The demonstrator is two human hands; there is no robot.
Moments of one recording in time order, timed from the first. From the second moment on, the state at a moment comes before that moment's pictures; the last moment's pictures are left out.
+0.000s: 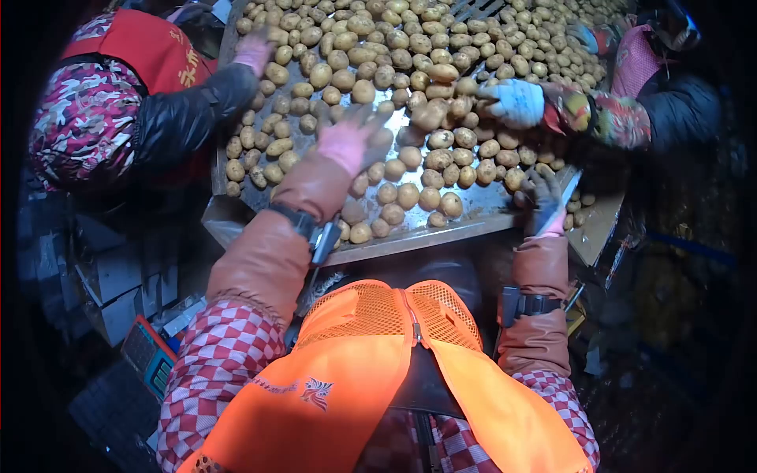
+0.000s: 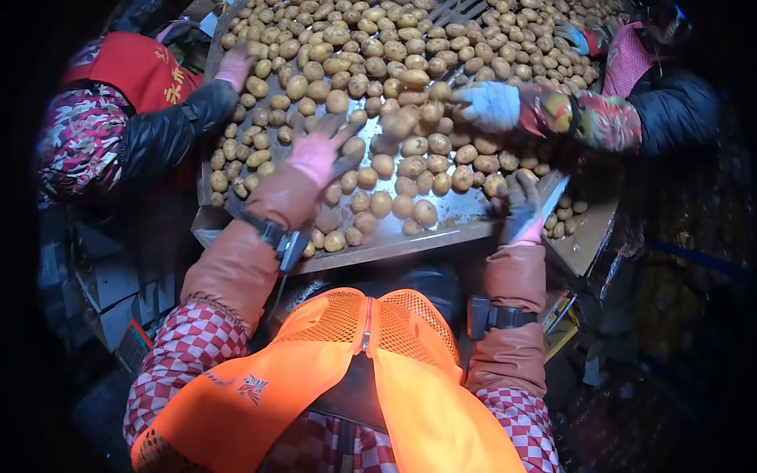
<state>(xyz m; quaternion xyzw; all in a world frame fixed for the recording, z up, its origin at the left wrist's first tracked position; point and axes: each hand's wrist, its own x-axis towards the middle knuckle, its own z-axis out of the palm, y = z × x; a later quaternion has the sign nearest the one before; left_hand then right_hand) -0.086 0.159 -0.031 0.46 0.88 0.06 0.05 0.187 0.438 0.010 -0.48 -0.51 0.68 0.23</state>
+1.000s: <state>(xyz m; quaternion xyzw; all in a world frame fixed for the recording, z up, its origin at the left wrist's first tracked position) -0.027 0.012 -0.031 0.21 0.97 0.12 -0.06 -0.052 0.397 -0.014 -0.29 -0.92 0.21 -0.15</state>
